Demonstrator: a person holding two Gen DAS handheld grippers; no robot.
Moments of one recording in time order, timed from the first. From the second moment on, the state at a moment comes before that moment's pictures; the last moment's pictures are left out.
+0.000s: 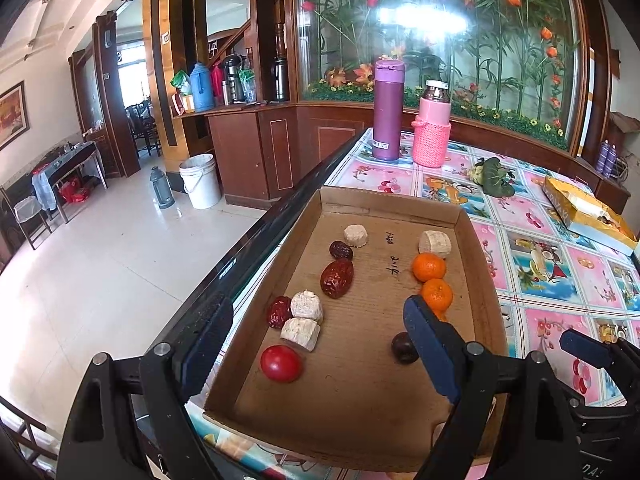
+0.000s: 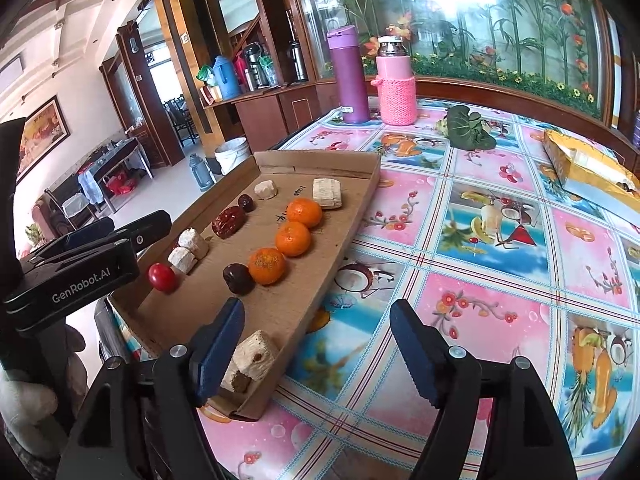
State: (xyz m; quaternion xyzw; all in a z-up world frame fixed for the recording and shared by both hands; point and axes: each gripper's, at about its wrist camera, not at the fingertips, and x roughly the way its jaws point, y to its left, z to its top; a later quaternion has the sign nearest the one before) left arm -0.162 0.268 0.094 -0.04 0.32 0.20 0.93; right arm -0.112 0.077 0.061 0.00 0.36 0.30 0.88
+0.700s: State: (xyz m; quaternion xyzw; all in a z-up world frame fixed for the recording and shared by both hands) left arm -0.207 0.265 0.120 -0.08 0.23 0.24 0.94; right arm -0.143 0.077 0.071 -0.03 0.33 0.29 0.90
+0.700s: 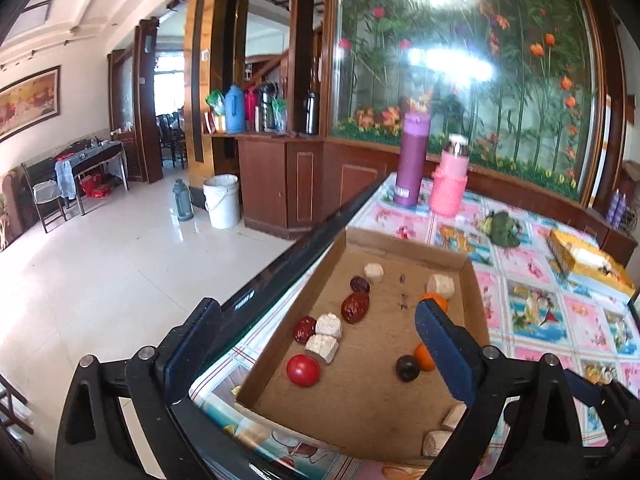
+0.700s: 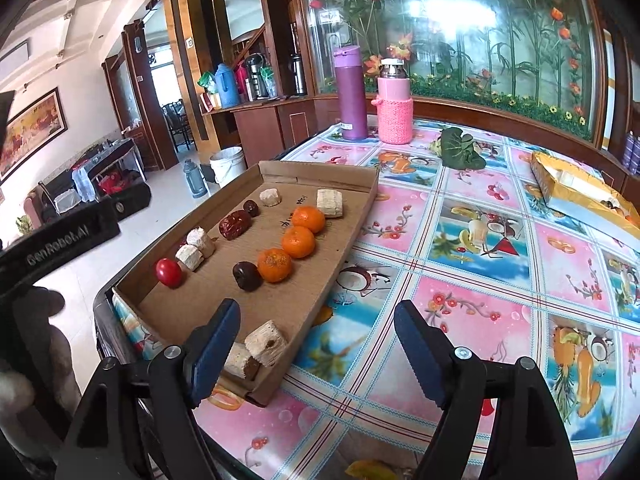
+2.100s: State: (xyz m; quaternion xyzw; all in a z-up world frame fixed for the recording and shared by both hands) left arm -0.186 0.228 0.143 0.03 0.22 0.20 0.95; right arm -0.163 0.077 0.093 -0.05 0.28 0.29 0.91
